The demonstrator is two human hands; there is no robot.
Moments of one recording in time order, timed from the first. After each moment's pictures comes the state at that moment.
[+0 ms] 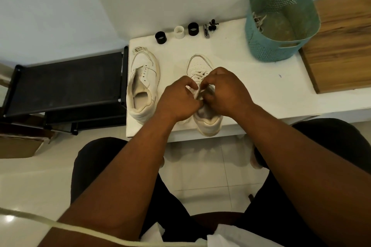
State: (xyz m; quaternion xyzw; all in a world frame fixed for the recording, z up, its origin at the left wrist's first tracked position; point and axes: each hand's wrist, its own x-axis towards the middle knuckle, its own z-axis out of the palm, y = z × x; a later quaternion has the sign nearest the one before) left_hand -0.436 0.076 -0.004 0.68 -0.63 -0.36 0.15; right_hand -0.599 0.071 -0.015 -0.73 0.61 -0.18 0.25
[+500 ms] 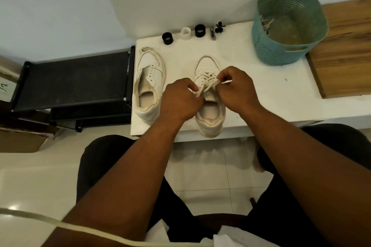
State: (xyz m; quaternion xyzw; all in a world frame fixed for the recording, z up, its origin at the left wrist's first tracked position) left_hand -0.433 0.074 -0.008 0.72 -0.62 -0.27 0.16; right_hand -0.599 0.066 -0.015 -0.56 0.68 -0.30 0.35
